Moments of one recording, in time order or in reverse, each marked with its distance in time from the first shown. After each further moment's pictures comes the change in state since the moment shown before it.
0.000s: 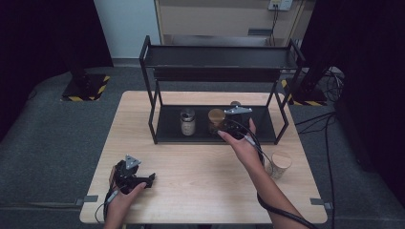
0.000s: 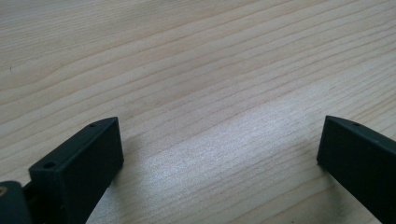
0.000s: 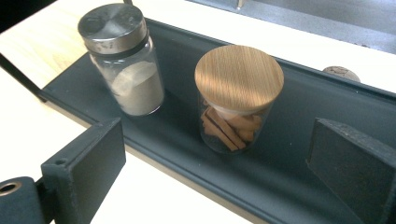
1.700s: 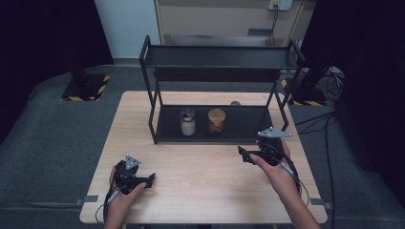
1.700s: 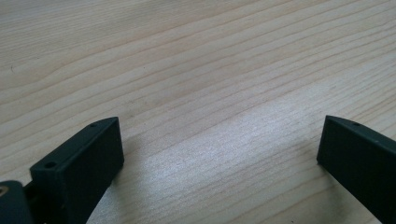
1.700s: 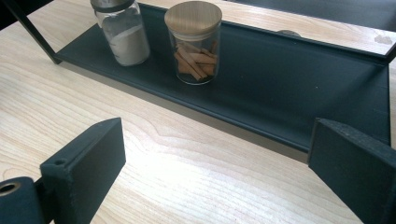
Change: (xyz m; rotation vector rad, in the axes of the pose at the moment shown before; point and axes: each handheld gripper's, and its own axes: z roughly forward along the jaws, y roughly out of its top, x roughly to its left) left arm -0.001 0.000 0.000 -0.001 0.003 -0.001; right arm -0.028 -0.068 -0.099 -0.035 -0.018 0.028
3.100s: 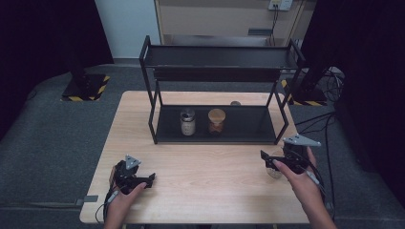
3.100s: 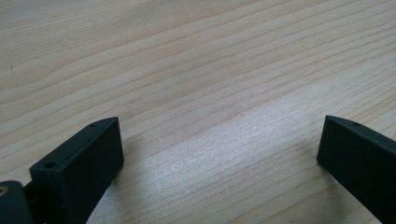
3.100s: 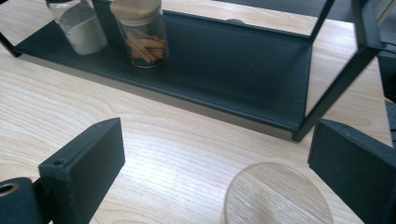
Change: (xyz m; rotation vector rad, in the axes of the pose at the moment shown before) left arm 0.000 0.000 0.000 0.000 -0.001 -0.001; right arm -0.029 -0.024 -0.045 -0.003 -0.094 0.037
